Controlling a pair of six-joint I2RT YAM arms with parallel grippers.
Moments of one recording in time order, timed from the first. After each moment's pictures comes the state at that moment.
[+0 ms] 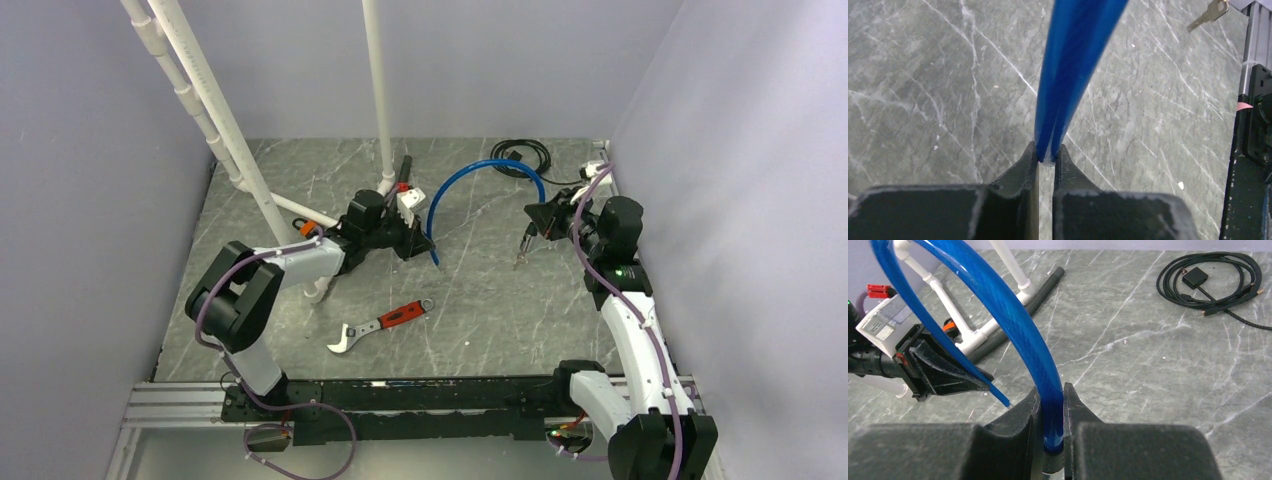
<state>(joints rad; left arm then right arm) -0.59 1.69 0.92 0.35 0.57 -0.04 -0.04 0.90 0.76 -0.06 -0.53 0.21</state>
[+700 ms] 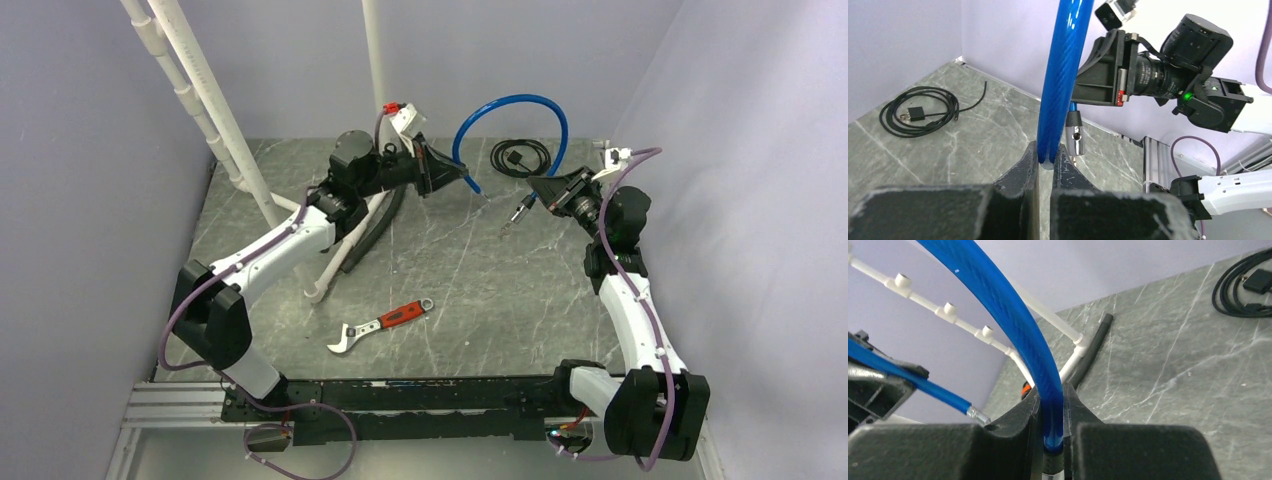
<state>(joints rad) -0.62 1.59 1.35 0.36 0.60 -0.36 -0.11 1.05 0.75 0.32 -0.60 0.73</state>
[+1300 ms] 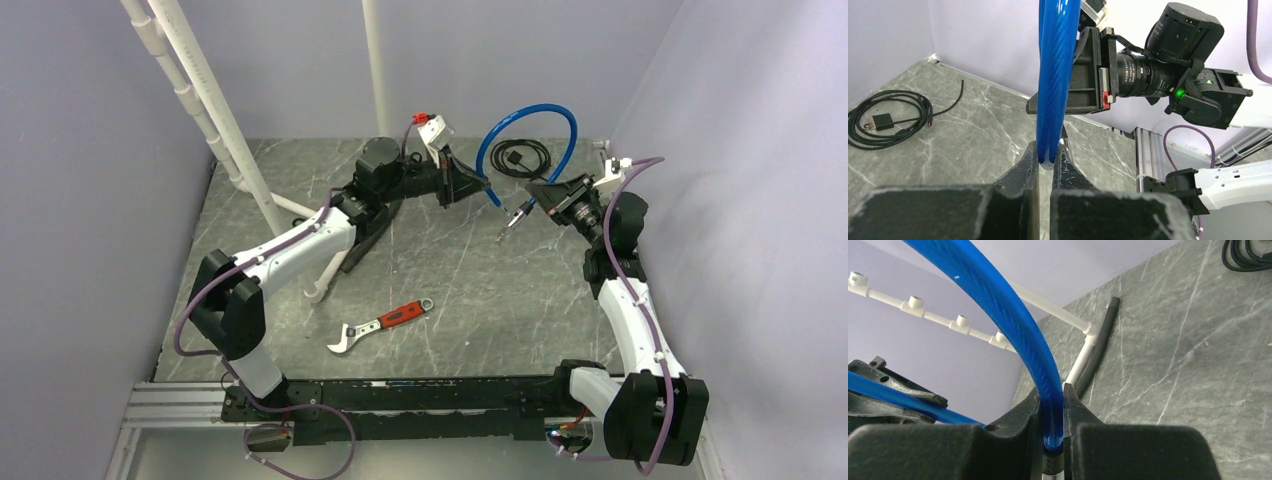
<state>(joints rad) -0.72 1.67 1.39 0.39 0.60 -0.33 -0.11 1.04 0.71 0.28 -0.58 0.90</state>
